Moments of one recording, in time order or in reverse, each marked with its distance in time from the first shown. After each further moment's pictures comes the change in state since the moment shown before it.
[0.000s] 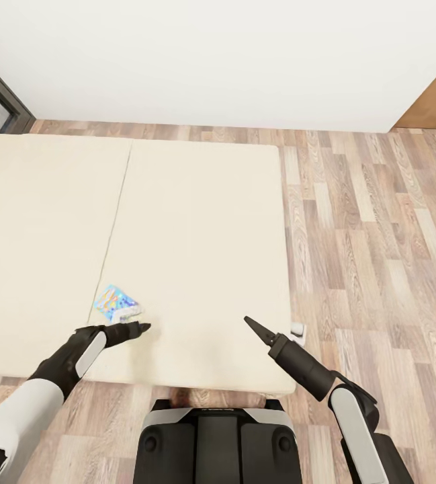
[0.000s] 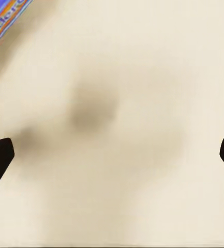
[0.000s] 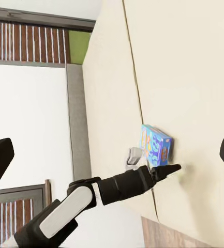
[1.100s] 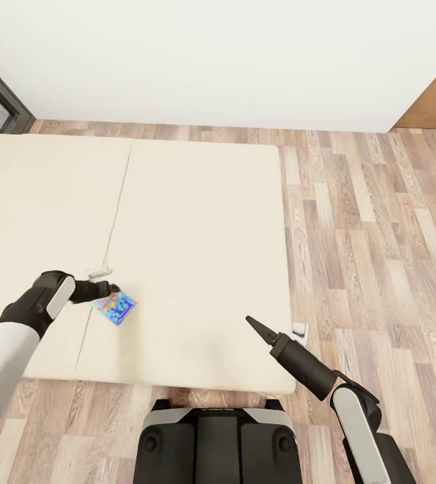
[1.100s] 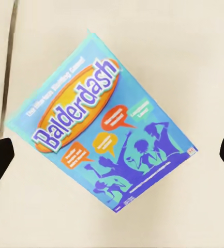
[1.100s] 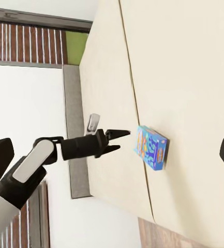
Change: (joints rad) left arm -0.270 0.117 0.069 0.025 -0.076 0.309 0.060; right arm -0.001 -0.005 -0.009 -0.003 0.003 0.003 -0.006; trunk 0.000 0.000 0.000
